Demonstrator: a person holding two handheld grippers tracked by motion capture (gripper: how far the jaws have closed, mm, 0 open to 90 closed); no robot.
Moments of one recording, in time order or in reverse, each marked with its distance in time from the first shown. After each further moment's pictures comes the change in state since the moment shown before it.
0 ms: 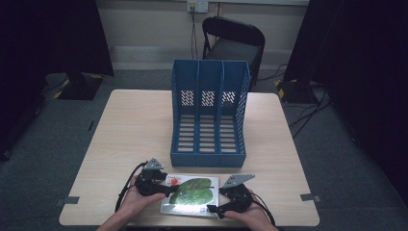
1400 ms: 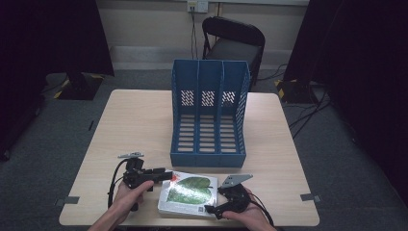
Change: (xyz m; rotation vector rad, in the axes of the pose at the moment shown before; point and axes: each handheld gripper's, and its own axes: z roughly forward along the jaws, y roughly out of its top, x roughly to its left) left arm 0.029 -0.001 -0.029 -0.207 -0.261 -0.360; right arm 0.003 0.002 0.005 -0.008 0.004 0.001
